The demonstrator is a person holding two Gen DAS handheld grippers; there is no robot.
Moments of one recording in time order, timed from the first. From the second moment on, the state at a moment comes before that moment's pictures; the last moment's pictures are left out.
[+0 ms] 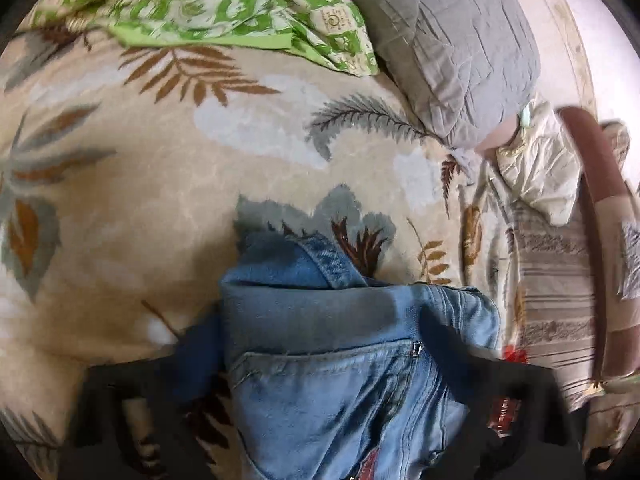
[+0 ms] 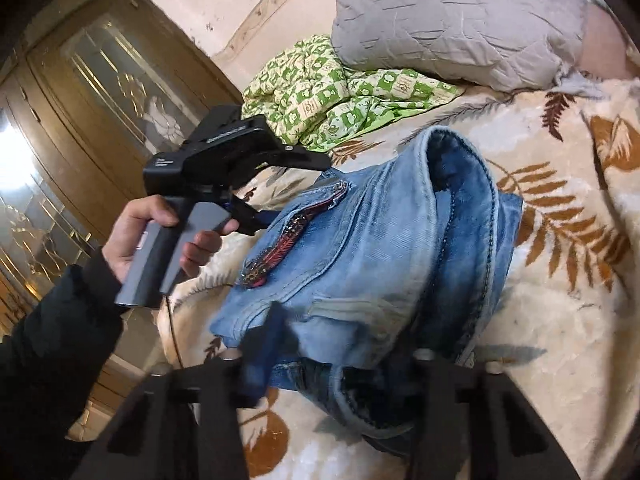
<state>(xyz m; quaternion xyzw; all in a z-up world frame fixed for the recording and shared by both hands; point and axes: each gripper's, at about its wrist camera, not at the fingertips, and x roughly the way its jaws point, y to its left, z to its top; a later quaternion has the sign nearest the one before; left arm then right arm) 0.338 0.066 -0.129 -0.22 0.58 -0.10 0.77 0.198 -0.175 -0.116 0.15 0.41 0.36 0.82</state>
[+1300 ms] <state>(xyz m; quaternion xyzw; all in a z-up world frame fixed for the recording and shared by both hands) 0.153 0.034 -0.069 0.20 0.36 -0.20 0.89 0.219 -0.240 -0.054 0.26 0.41 0.30 0.82</state>
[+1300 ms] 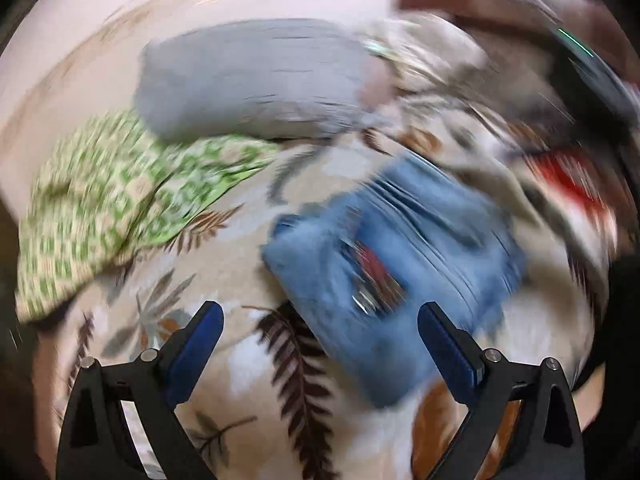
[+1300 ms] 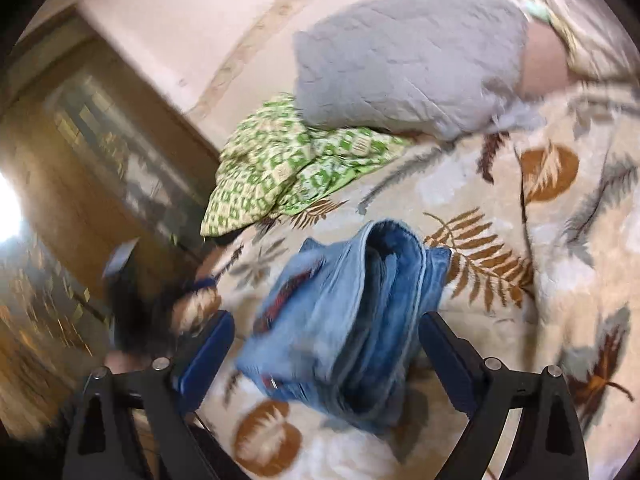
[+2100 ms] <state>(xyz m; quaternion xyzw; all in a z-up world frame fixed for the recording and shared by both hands) 0.114 -0.005 -0.133 0.39 0.33 -0.26 0.82 0.343 -0.180 -0.111 0.28 0.56 0.26 0.74</state>
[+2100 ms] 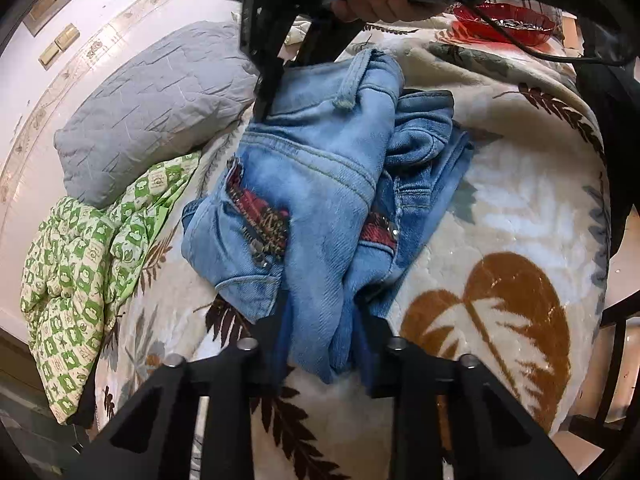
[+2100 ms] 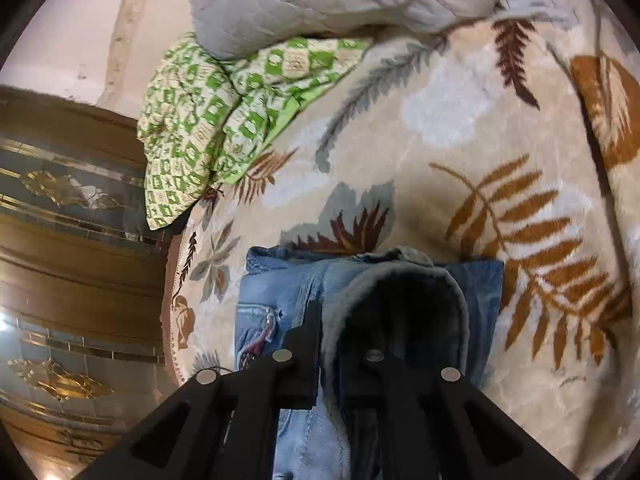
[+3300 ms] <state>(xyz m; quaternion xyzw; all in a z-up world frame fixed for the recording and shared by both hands) 0.115 0.026 -0.074 0.21 0.34 -0.19 0.90 0.282 -0.226 -0.067 0.24 0.49 0.22 0.81</state>
